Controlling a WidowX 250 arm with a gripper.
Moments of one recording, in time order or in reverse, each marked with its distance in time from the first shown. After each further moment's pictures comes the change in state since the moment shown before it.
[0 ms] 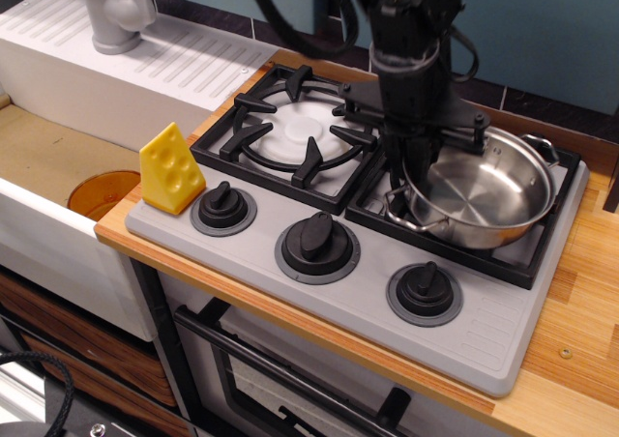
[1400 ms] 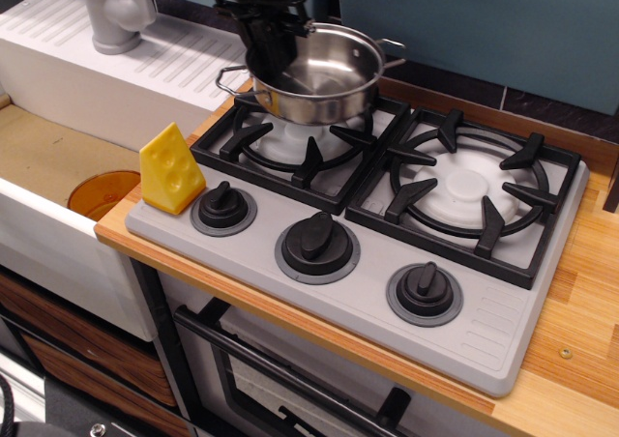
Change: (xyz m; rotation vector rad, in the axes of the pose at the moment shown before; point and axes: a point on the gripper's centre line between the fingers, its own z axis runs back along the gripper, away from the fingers) arm 0.035 0.147 0.016 -0.116 0.045 -0.151
